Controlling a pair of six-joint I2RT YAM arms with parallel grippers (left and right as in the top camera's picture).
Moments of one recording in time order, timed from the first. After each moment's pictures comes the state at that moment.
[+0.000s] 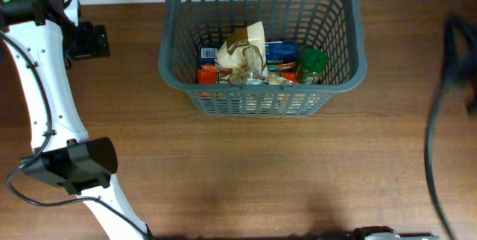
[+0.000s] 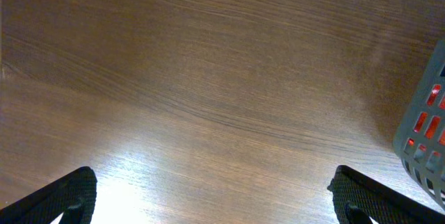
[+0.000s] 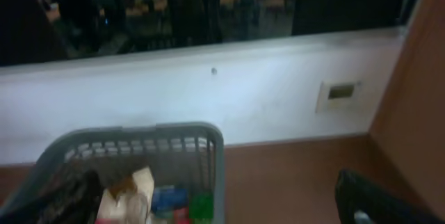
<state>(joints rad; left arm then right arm) 0.22 2.12 2.53 -1.69 -0.13 0.02 0.04 1.27 2.52 -1.44 0.06 0.09</state>
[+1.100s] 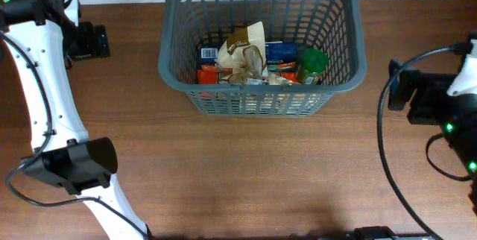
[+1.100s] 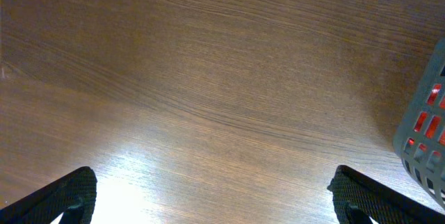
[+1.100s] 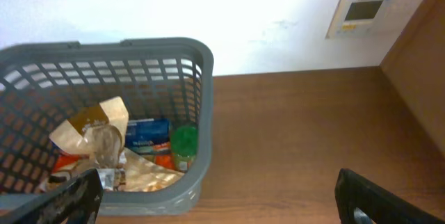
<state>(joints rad) 0.22 2.12 2.53 -1.69 -0.13 0.02 0.04 1.06 1.74 -1.13 0.07 0.07</state>
